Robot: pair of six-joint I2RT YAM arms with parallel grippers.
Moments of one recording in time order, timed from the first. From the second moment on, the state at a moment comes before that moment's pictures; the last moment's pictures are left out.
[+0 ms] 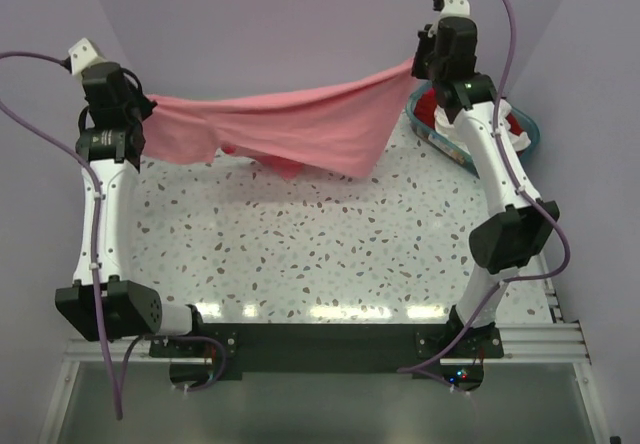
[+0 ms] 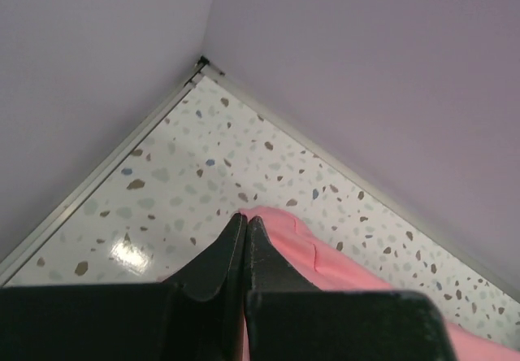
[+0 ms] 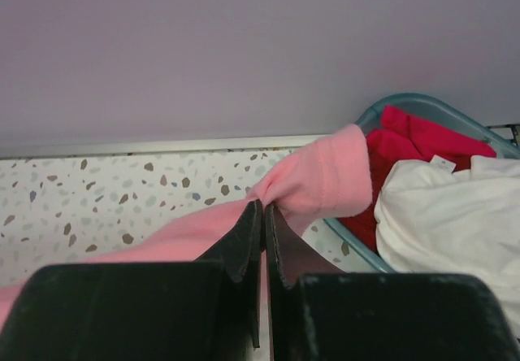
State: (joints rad) left arm 0.15 1.36 1.51 -0.49 -0.28 -0.48; right arm 0.23 1.82 2.03 -0.47 0.21 0.16
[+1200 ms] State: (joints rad) left arm 0.02 1.05 0.84 -0.60 -0.19 -0.44; right arm 0.21 1.59 1.45 -0.71 0.26 0.19
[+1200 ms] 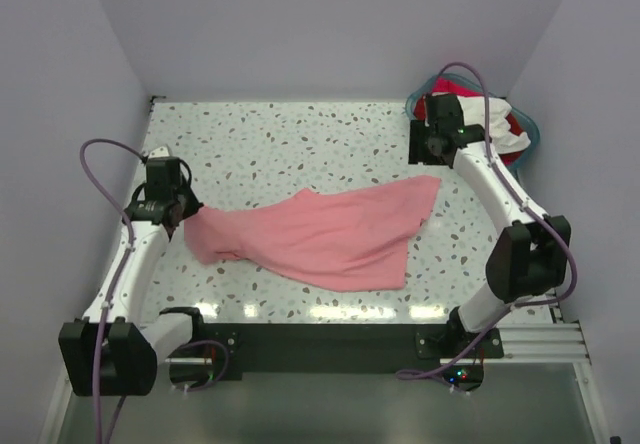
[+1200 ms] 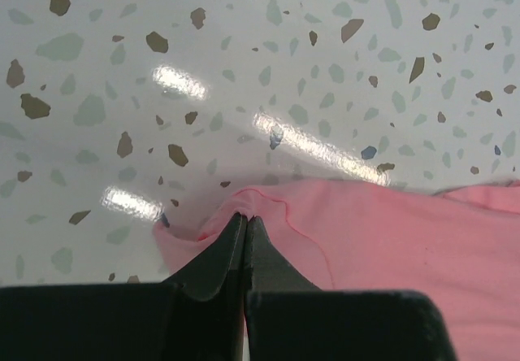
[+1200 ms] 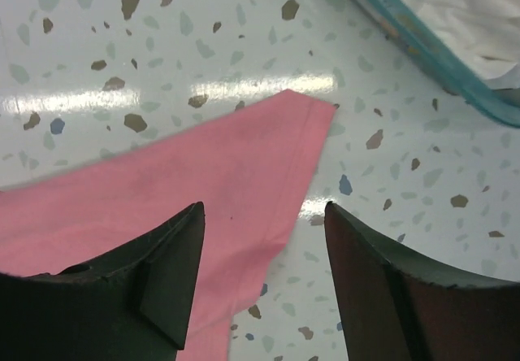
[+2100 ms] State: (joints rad) left arm 0.02 1.37 0.84 -0.38 -0.26 -0.47; right arm 0.37 1.94 1.31 -0.49 0.07 0.25
